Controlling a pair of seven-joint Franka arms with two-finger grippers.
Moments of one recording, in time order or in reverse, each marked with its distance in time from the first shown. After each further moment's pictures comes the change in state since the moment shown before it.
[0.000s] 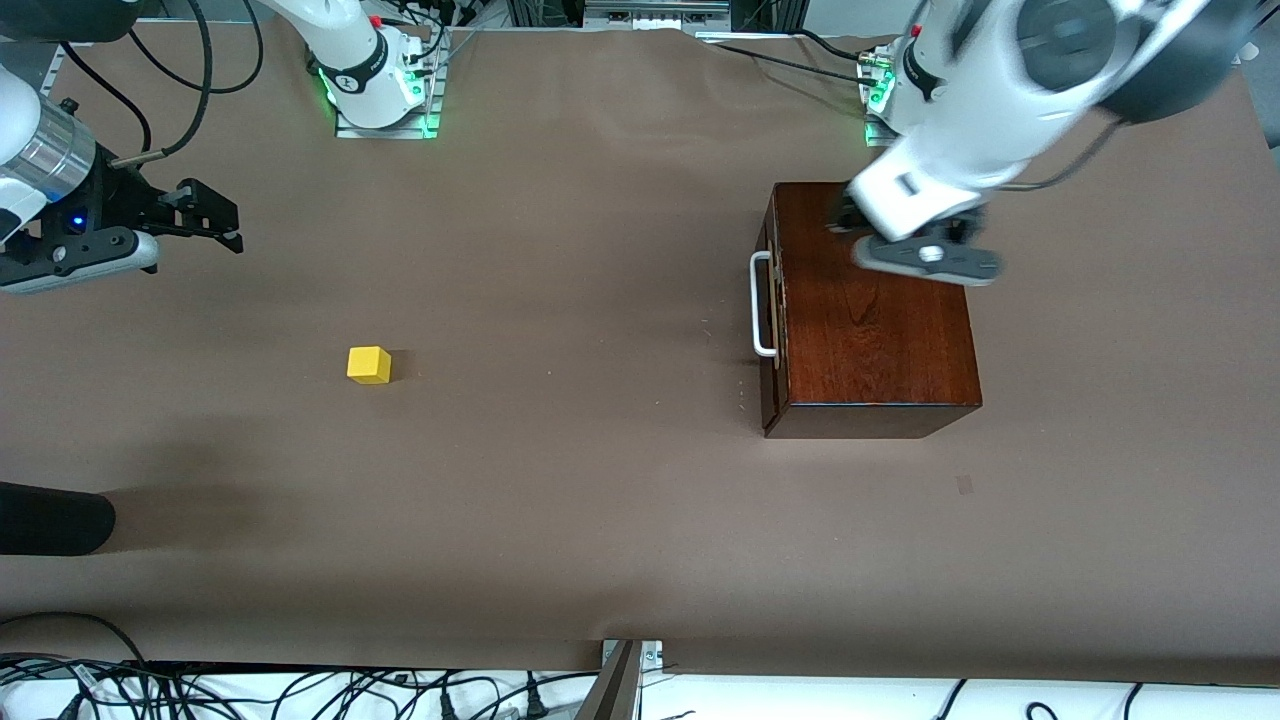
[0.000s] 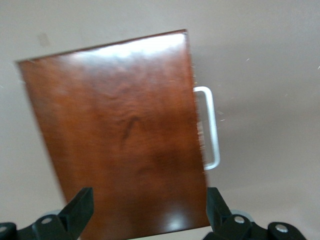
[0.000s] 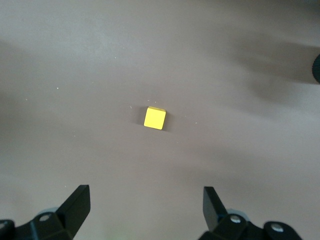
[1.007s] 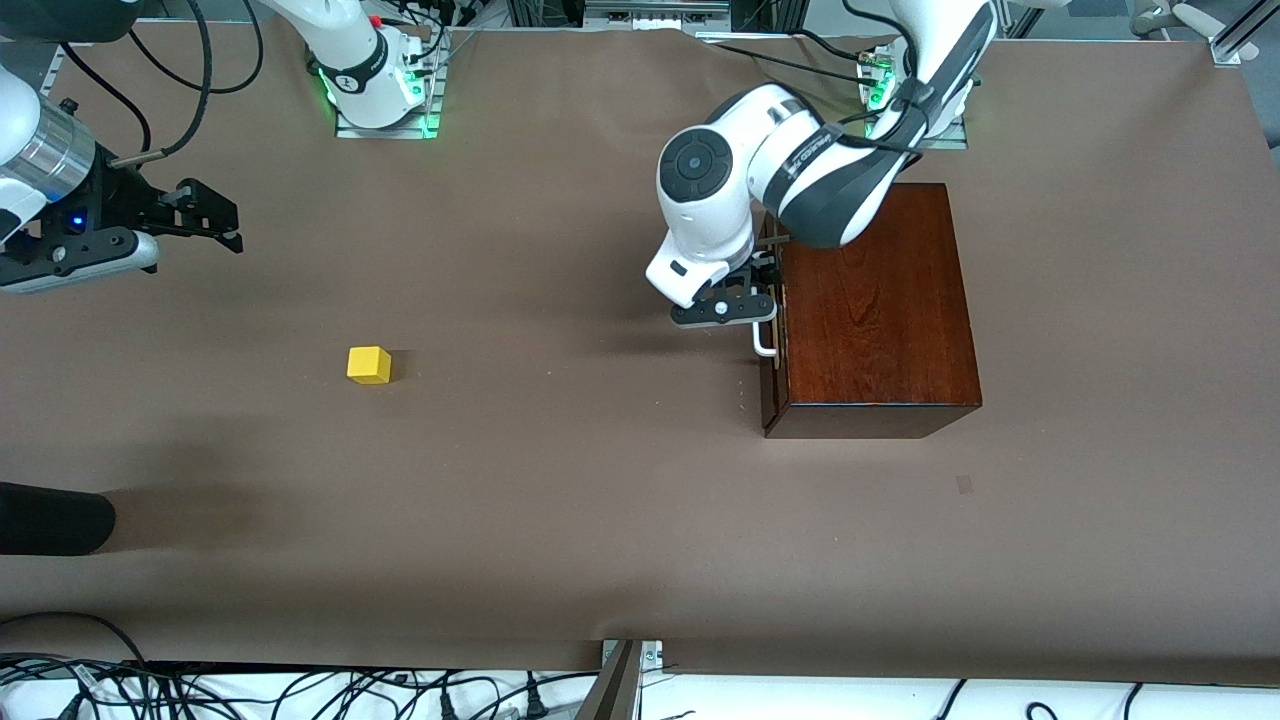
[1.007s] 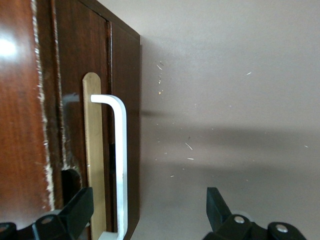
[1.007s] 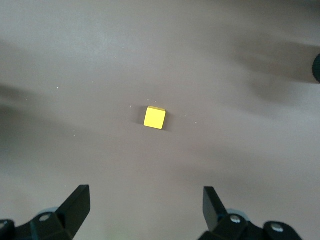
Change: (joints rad) left arm -0.268 0.331 -0.004 0.006 0.271 0.224 -0.513; right arm 0.000 0.000 0.000 0.000 0.000 -0.002 0.000
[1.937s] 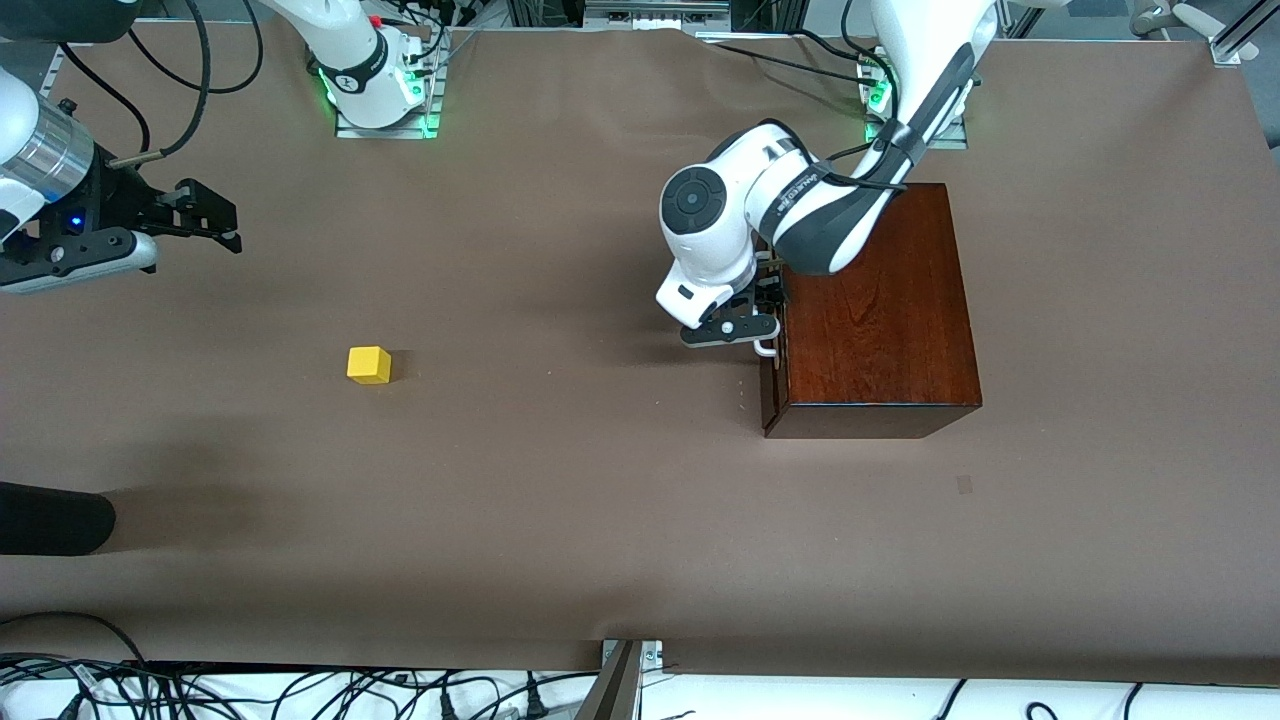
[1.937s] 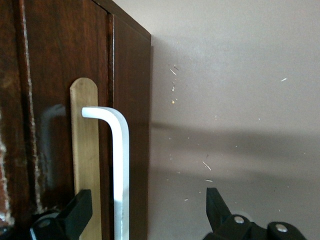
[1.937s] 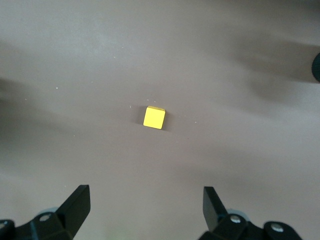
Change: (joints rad) left arm 0.000 0.050 0.011 -0.047 0.090 0.064 -0.056; right arm 0.000 0.000 -0.003 0.000 0.000 0.000 0.000
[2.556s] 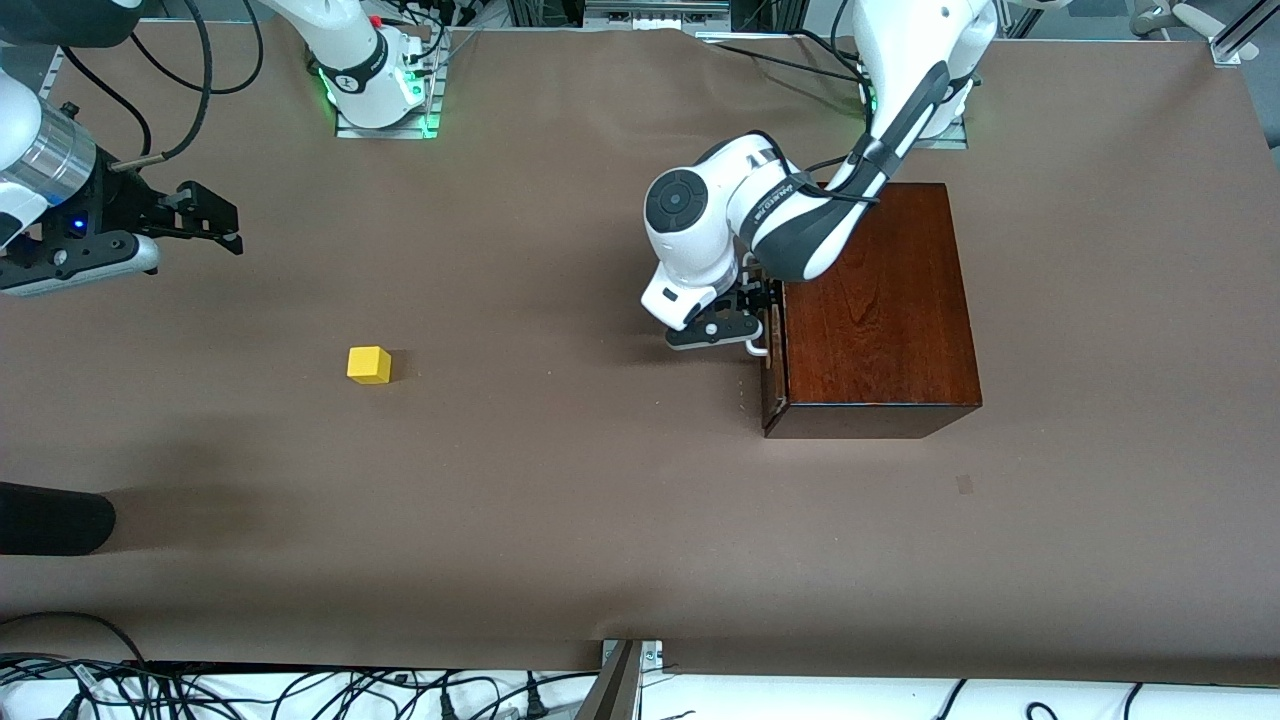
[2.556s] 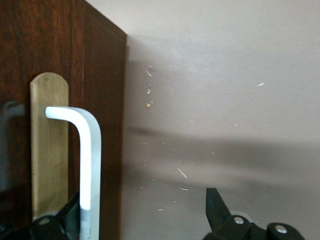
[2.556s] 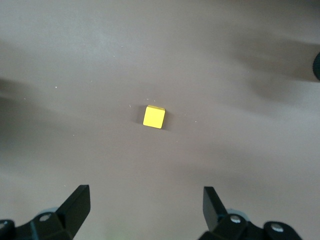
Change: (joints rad) left arm -0.031 0.043 -0.002 0.005 0.014 0.087 -0.066; right arm 0.000 0.006 0.000 0.000 0.000 -0.001 0.000
